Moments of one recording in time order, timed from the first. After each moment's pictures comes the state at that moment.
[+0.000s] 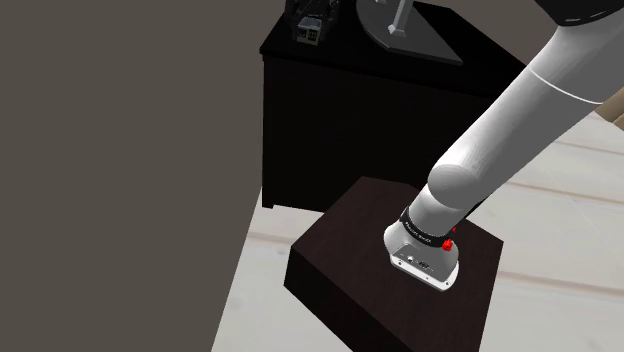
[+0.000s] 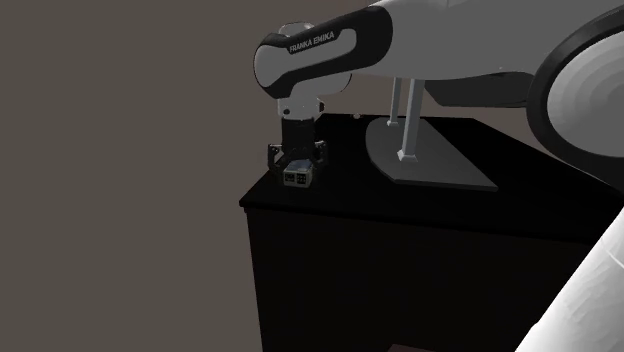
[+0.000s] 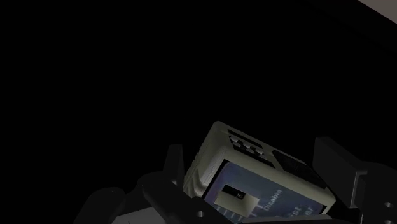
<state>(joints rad) -0.17 -0.09 0.03 -1.84 0.02 1.74 0.32</state>
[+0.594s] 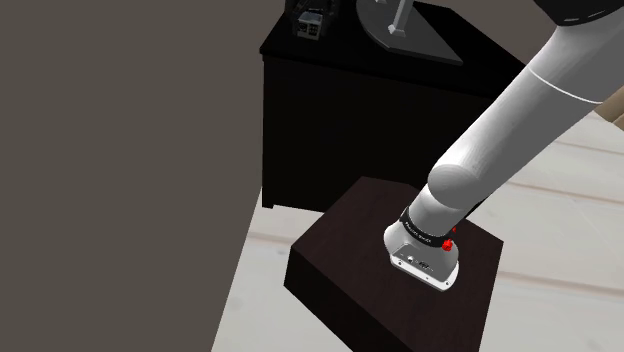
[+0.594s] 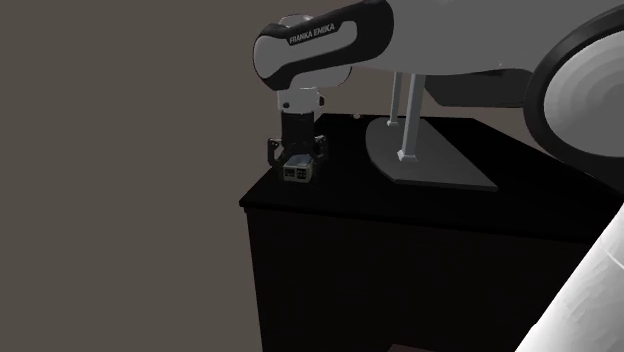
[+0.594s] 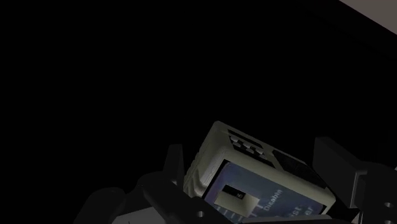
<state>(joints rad) -0.17 -0.09 0.03 -1.80 0.02 1.71 0.32</state>
